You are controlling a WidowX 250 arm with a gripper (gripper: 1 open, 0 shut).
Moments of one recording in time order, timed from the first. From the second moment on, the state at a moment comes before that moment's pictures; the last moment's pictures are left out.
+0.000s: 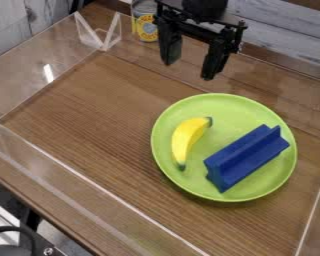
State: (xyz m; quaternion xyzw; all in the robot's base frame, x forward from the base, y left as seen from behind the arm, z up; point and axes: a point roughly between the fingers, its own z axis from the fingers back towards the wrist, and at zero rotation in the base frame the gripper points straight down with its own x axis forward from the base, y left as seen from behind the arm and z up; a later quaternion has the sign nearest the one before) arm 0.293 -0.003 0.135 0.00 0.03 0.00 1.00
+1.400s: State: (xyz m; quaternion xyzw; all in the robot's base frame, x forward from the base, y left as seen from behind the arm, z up) arm 0.270 -0.015 0.065 -0.03 0.00 0.06 1.00
